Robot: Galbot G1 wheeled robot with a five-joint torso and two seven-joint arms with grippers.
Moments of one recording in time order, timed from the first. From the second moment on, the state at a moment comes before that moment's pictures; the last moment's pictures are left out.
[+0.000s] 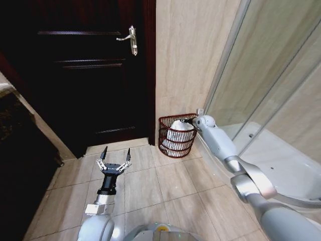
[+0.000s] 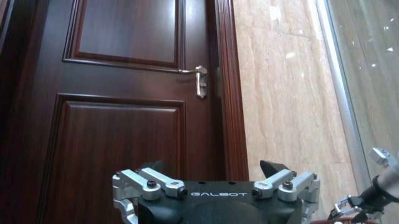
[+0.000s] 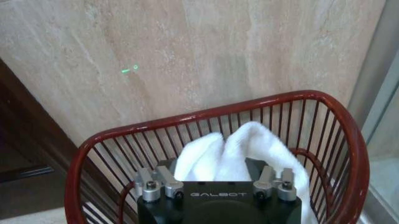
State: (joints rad) left arm 1.78 -1.42 -0.53 -2.24 -0.04 -0.42 -0.06; right arm -0.17 1.25 0.03 0.90 0.76 -0.67 0.01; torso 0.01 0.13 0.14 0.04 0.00
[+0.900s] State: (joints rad) left arm 1.76 -1.39 -0.54 -2.19 -0.07 -0.39 -0.06; right arm -0.62 1.02 0.17 1.66 0.72 -0.39 0.29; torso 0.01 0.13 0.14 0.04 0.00
